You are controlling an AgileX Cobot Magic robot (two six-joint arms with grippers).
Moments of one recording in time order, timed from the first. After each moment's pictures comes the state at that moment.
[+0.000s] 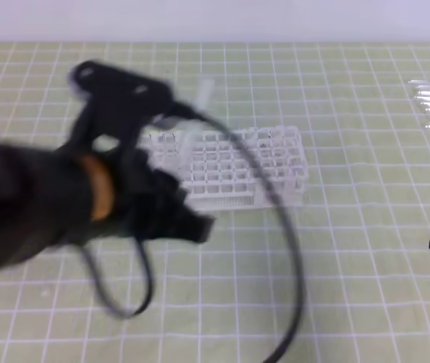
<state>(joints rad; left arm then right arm) -0.93 1.24 -1.05 0.30 0.72 -0.48 0.16 0.81 -0.63 0.62 0.71 -0.30</state>
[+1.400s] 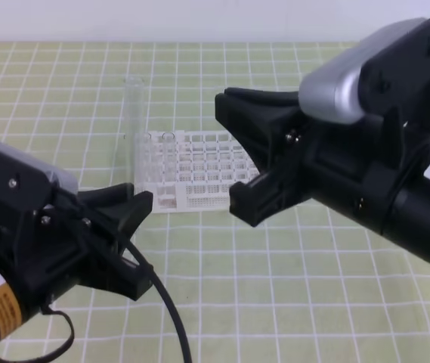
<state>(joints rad) -0.93 0.91 -0.55 1.35 0.23 -1.46 0.97 1.15 -0.92 0.90 -0.15 -0.77</state>
